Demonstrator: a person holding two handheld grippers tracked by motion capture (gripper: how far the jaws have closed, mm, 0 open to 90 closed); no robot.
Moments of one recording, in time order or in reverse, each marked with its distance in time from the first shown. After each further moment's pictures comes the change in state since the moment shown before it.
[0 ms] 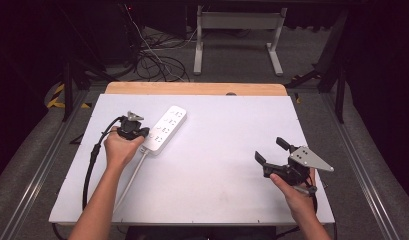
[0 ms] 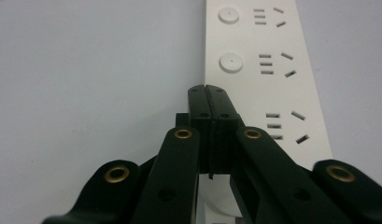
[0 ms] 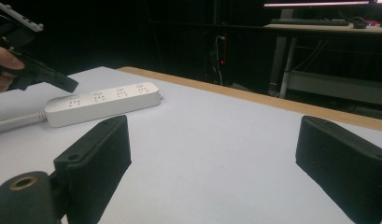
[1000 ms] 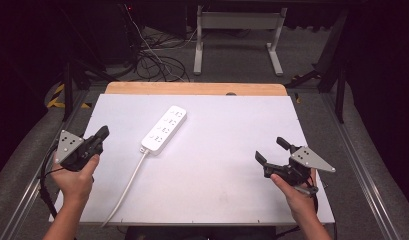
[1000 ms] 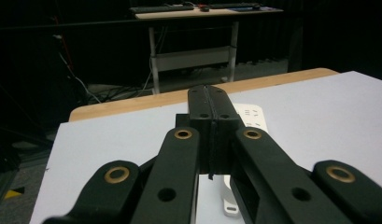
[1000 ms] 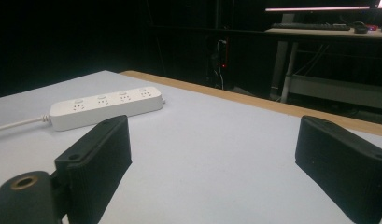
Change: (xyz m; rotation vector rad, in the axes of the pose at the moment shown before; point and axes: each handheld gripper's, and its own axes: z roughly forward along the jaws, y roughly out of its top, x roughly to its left) left arm 0.005 -0.062 -0.138 -0.565 0.111 -0.048; right arm 0.001 0.003 -0.002 -0.017 0.007 -0.003
